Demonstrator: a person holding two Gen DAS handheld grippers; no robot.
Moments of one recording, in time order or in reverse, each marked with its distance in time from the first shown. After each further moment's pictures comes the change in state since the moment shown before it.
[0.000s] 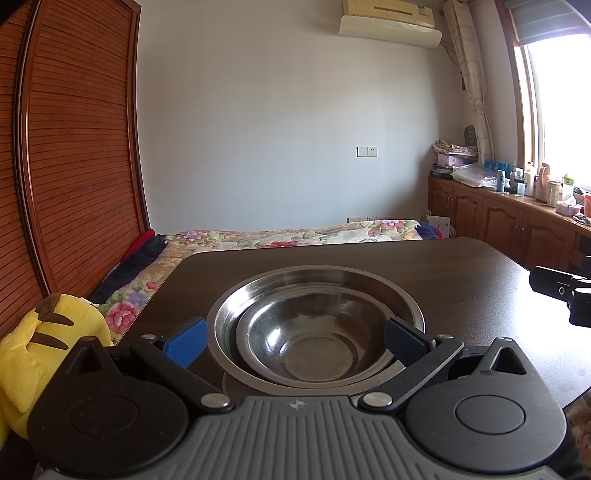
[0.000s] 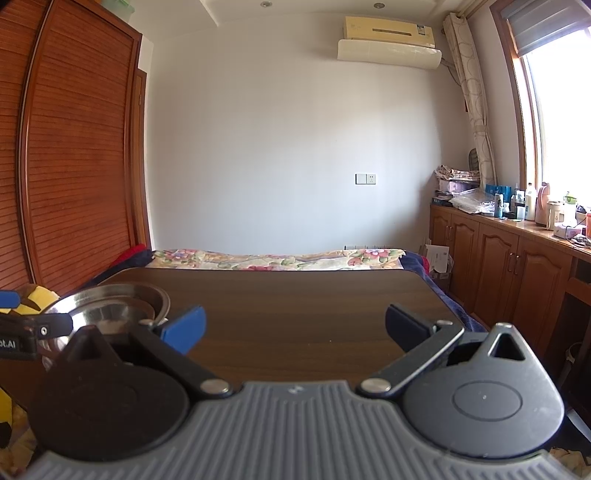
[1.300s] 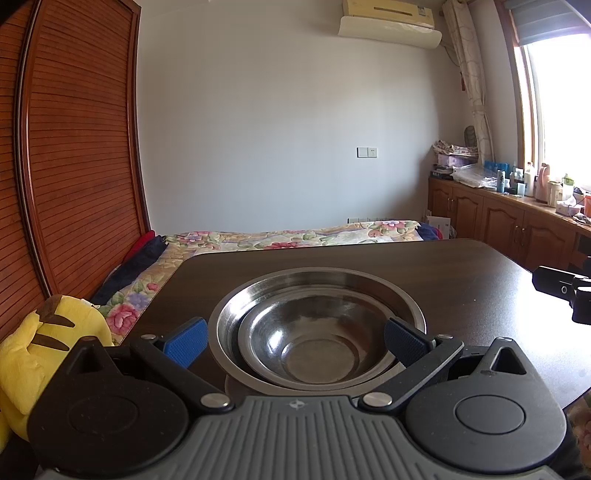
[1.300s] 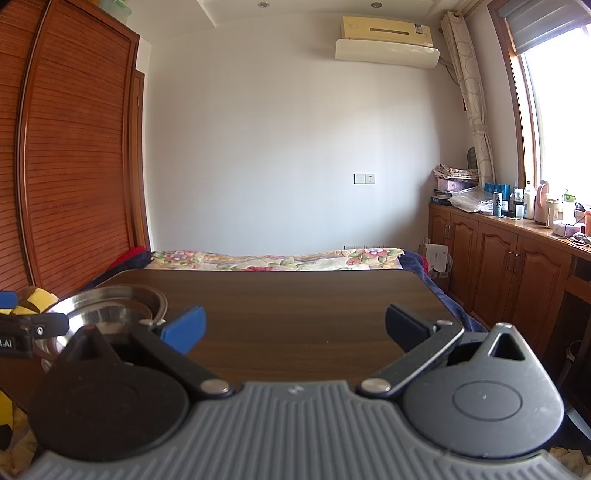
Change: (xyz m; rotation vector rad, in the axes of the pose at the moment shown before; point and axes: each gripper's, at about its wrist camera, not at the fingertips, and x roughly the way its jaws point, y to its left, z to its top) left arm -0.002 0.000 0.002 0.005 -0.003 0.003; right arm 0.002 -0.003 0.002 0.008 0.001 -0.001
